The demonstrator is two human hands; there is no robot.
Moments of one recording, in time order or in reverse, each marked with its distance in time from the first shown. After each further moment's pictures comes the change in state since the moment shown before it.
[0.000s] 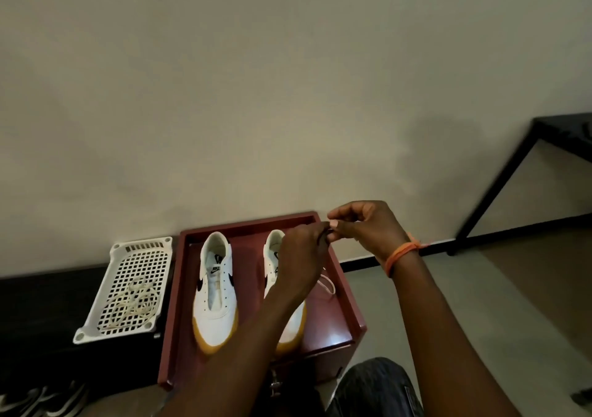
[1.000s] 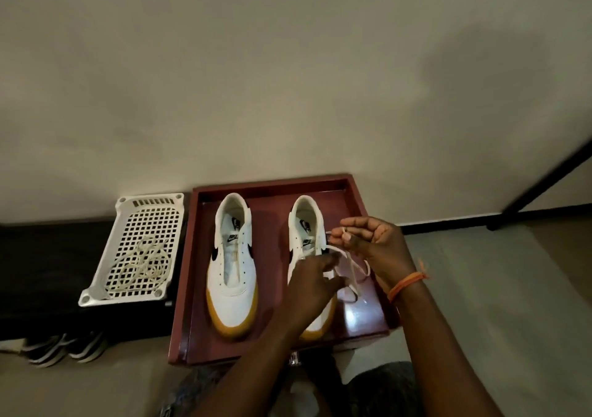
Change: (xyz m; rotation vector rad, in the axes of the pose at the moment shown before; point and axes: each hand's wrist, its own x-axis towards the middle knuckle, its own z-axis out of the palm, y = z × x) left_hand -0.063 -0.124 0.048 -0.269 -0.349 -0.432; right_hand 0.040 0.122 0.085 0.493 -0.027 0.222
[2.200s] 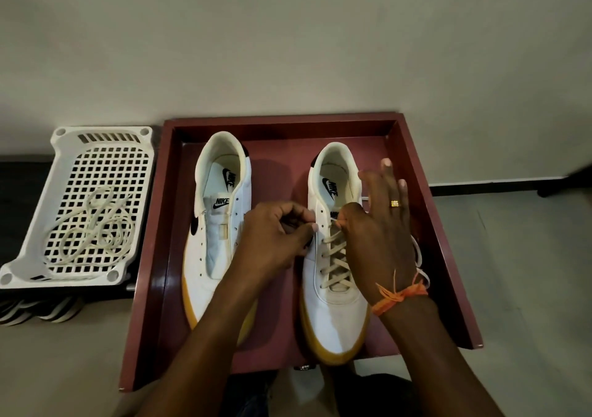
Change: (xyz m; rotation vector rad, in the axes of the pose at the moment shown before) left_hand 0.058 -0.084 -0.057 -0.177 0.125 -0.262; right_hand 0.069 0.112 0.037 -1.490 0.115 -0.532
